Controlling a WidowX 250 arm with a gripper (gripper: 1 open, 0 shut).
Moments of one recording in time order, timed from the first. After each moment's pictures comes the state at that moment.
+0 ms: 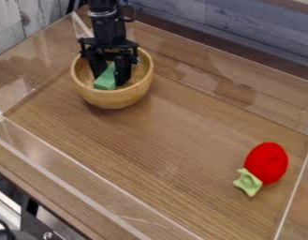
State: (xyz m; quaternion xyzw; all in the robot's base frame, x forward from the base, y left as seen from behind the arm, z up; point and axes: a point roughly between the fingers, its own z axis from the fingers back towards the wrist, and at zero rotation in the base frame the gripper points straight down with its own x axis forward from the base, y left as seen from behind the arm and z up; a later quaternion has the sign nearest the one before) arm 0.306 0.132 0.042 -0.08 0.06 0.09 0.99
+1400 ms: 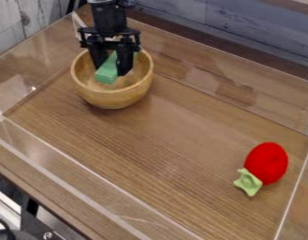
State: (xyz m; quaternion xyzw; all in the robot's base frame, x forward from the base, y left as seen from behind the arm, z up) arm 0.310 0.122 0.060 -0.09 0.06 0.10 0.99
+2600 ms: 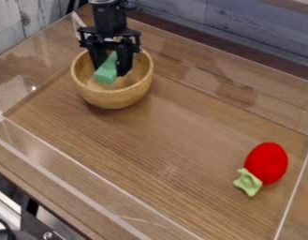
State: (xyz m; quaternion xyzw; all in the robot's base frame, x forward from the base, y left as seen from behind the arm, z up) arm 0.313 0.124 0.056 -0.07 0.06 0.11 0.99
